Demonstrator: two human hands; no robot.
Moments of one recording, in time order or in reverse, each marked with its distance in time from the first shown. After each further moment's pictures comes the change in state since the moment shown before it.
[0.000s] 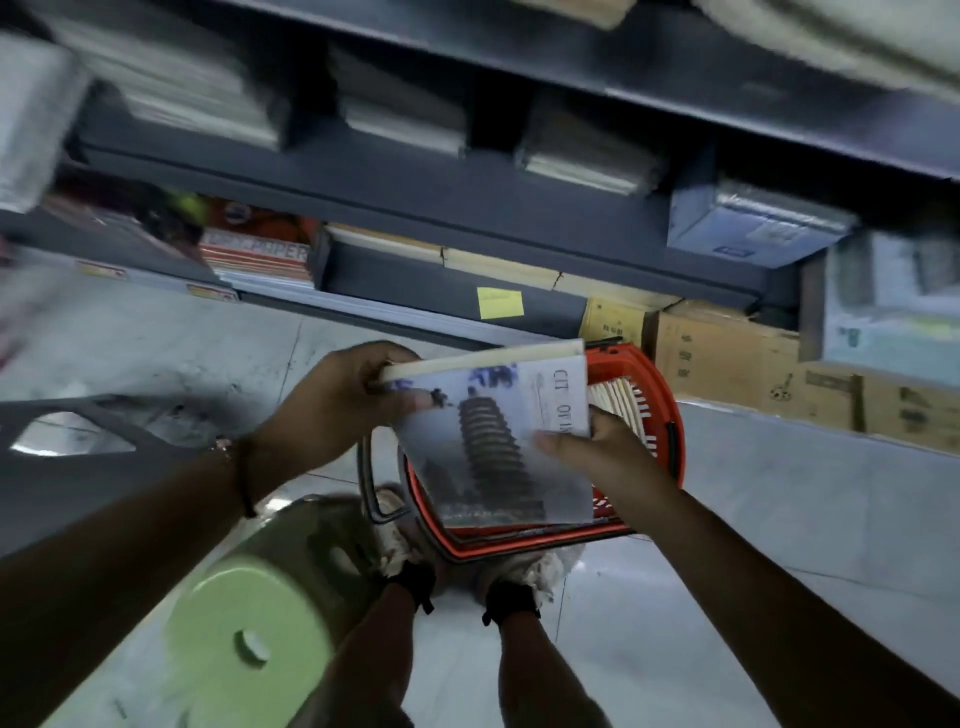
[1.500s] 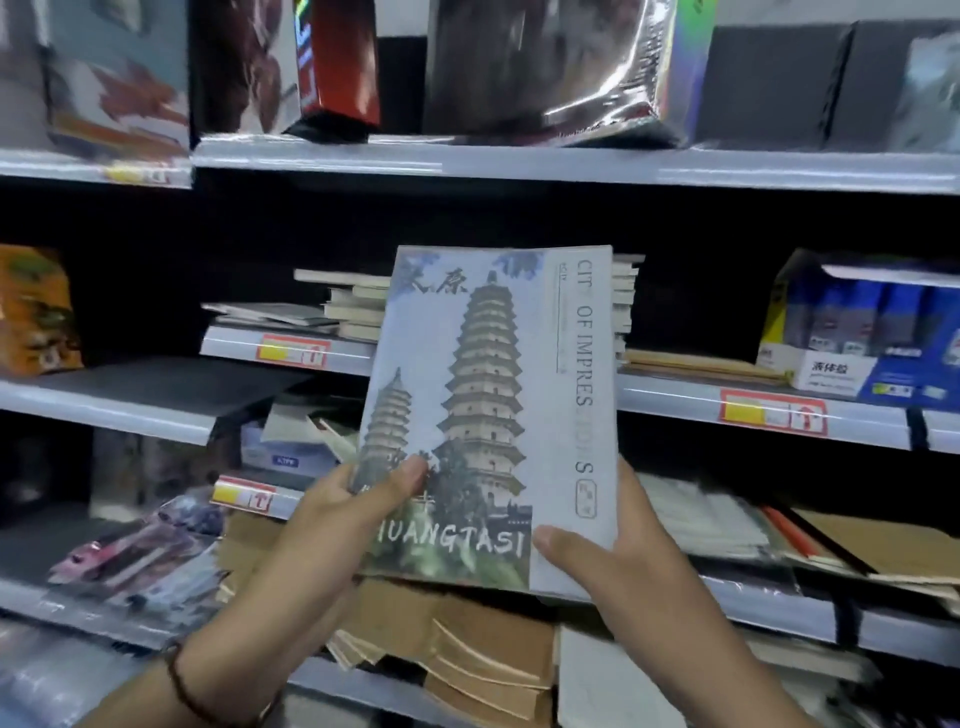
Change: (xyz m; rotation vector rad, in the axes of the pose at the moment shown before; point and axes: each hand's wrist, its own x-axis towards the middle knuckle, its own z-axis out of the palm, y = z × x) left_hand -0.320 0.479 -0.154 -0.576 0.413 0.616; right_hand -0.469 -0.406 0.088 -0.190 0.165 -1.247
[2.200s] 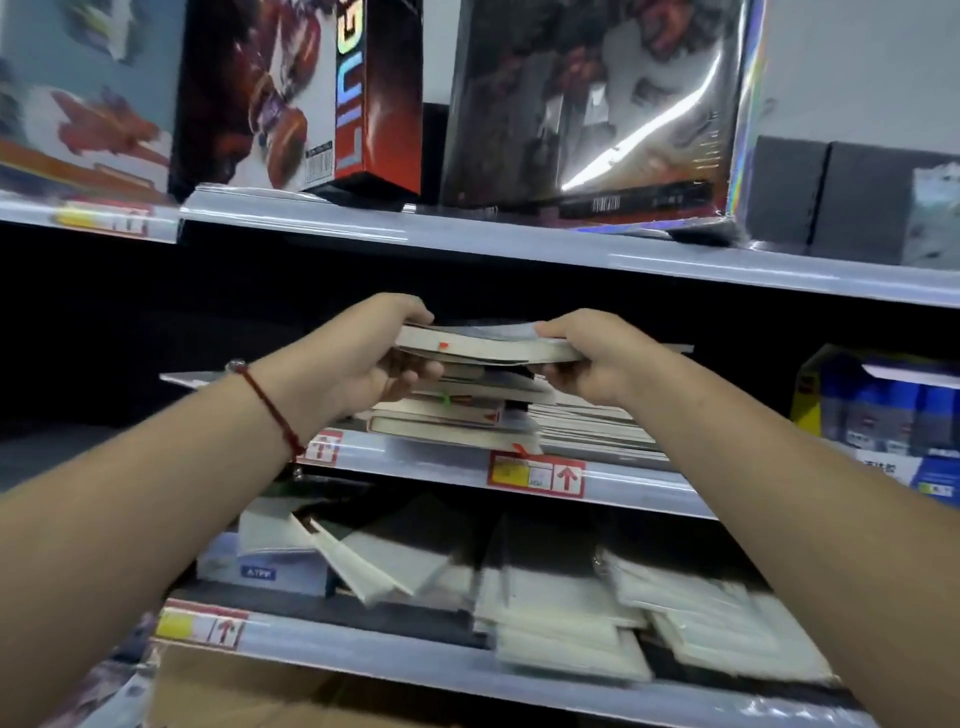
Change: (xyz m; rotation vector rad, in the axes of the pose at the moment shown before) left_hand 0.194 0.166 -0.034 0.123 -0.130 0.027; right_hand 0.289 -0.095 0.026 0.098 0.311 0.329
